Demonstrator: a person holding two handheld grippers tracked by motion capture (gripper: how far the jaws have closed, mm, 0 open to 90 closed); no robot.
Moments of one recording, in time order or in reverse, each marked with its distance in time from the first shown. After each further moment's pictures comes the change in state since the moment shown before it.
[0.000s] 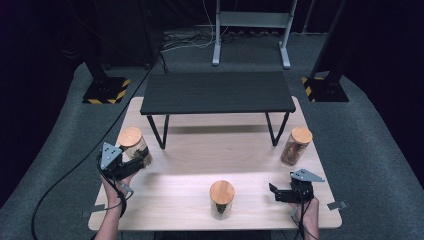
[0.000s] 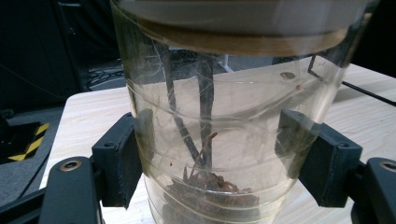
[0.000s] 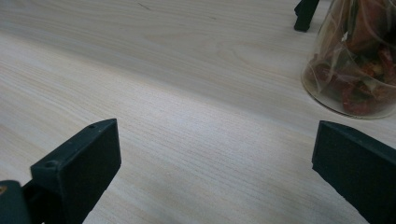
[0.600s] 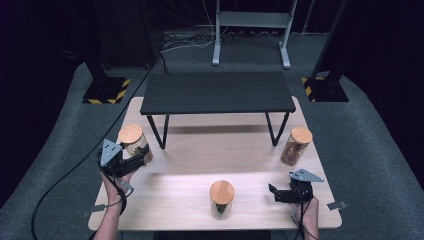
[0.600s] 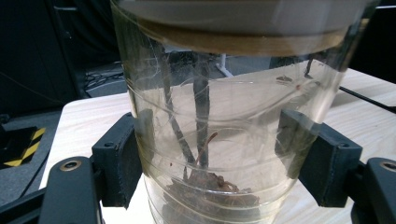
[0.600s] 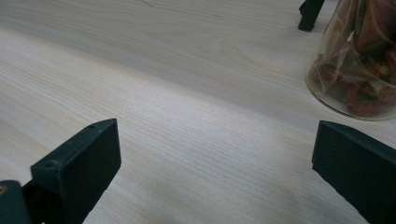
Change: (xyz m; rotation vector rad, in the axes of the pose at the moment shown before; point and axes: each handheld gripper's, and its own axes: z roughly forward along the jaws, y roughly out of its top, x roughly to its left) left arm -0.001 0.010 0.002 -0.010 -0.010 0.007; right arm 0.001 0.000 0.001 0.008 0.005 -0.014
